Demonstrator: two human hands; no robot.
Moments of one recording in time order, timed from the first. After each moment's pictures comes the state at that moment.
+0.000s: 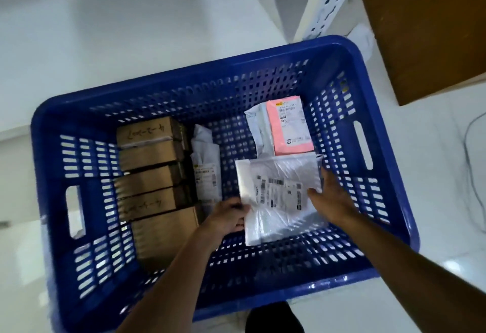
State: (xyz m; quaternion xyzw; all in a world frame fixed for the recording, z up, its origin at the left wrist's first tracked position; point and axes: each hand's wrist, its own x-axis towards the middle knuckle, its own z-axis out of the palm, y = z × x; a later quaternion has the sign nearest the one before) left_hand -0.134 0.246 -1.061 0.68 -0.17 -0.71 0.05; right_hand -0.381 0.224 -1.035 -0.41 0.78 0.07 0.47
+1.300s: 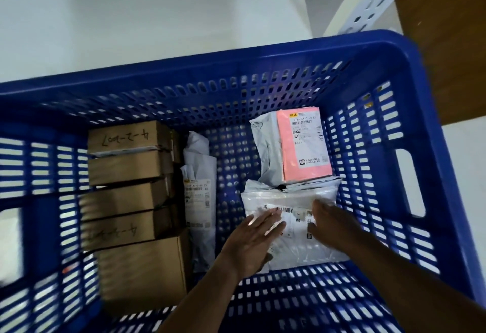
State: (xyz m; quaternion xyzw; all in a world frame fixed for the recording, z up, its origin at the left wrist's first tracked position) left_hand -0.167 0.260 -1.177 0.39 -0.84 -0.35 -0.12; right_hand -0.399 0.204 -1.139 -0.67 0.61 0.25 0.34
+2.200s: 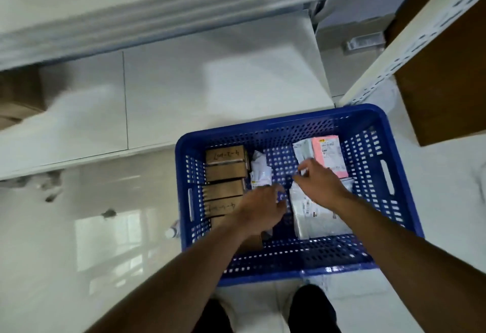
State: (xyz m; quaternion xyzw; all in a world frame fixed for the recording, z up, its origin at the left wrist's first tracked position) left_hand -0.051 0.191 -0.821 0.58 -0.66 -0.47 -0.08; right_hand -0.219 0.152 -0.826 -0.55 0.69 0.03 0.47
